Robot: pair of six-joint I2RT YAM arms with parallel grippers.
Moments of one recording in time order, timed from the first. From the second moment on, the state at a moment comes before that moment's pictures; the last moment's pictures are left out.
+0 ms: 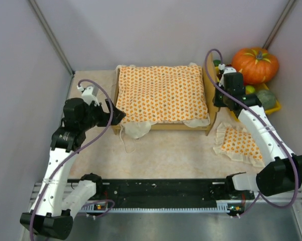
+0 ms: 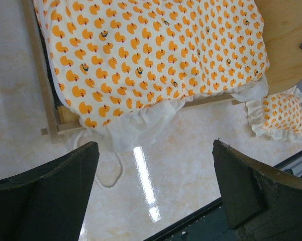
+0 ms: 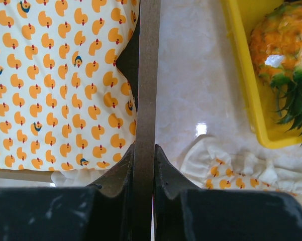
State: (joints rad) left arm -0.15 0.86 1.03 -0.60 0.36 -0.37; right arm 0.21 1.33 1.26 -0.64 0.08 0.15
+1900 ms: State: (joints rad) left arm -0.91 1.65 1.16 -0.21 -0.16 -0.09; right arm 0.58 0.89 1.11 -0.59 0.08 0.51
